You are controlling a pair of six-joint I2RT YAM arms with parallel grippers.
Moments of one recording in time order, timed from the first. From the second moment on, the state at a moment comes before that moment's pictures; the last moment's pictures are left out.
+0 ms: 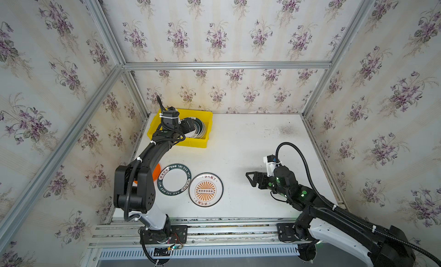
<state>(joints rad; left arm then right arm) -0.09 1.59 1.23 -0.25 0.05 -0.43 0.70 0.82 0.40 -0.12 -0.05 0.74</state>
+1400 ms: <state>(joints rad) -0.27 0.82 0.48 -0.23 -0.04 -0.49 0.86 1.38 0.49 0.19 -0.26 0.76</state>
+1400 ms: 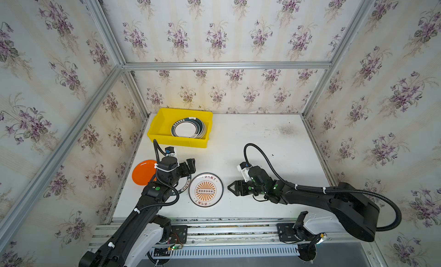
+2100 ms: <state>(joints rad) -0.27 0.87 0.44 -0.12 0.00 -0.45 0.92 1.64 0.55 0.41 -0.27 0.90</state>
